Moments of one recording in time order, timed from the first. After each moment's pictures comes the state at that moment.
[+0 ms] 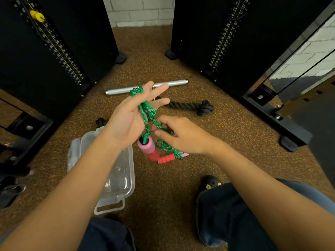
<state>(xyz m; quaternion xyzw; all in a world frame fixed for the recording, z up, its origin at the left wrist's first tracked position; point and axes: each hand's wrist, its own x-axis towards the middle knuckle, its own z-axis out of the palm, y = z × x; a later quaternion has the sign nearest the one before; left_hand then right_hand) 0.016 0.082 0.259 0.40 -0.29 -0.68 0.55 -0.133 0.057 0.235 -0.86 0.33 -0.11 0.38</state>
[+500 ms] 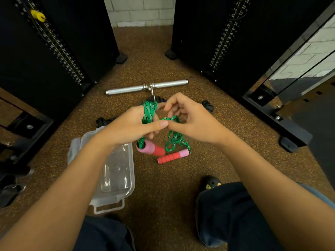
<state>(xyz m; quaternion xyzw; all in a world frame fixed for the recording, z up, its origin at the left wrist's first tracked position) 0.029 0.088 0.262 0.57 -0.59 -0.52 0.23 -0.150 0.043 0.248 -0.78 0.36 -0.23 0.47</state>
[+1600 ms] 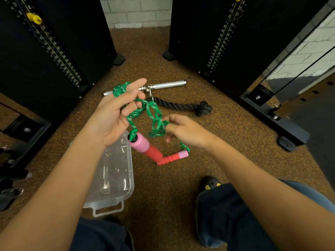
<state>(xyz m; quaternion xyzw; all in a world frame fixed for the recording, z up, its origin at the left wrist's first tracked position) 0.044 0.079 0.265 0.44 -0.32 -0.63 0.55 -0.136 0.049 0.224 -0.64 0.47 -0.11 0.60</state>
